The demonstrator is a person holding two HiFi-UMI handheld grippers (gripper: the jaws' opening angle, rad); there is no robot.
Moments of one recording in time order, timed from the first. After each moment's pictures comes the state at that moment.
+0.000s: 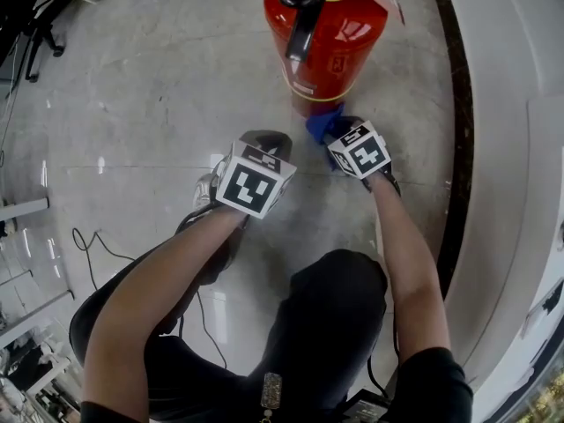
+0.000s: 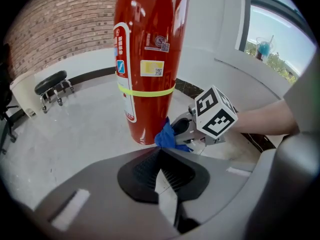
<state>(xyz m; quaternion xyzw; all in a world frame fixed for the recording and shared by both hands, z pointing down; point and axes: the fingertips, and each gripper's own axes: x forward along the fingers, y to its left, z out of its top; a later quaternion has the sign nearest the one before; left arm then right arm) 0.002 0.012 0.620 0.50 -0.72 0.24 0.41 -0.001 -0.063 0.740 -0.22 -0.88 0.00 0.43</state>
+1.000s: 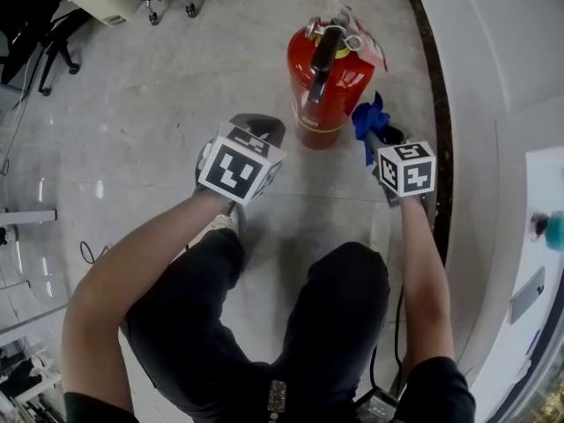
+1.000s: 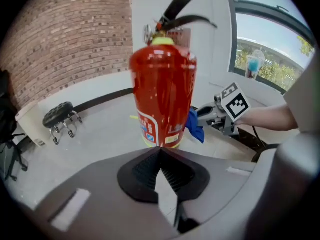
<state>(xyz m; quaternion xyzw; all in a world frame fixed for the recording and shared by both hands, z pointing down) -0.054 0.006 0.495 0.53 -0.74 0.26 0.32 0.001 -0.172 0.574 -0.04 -0.95 0.03 0.32</state>
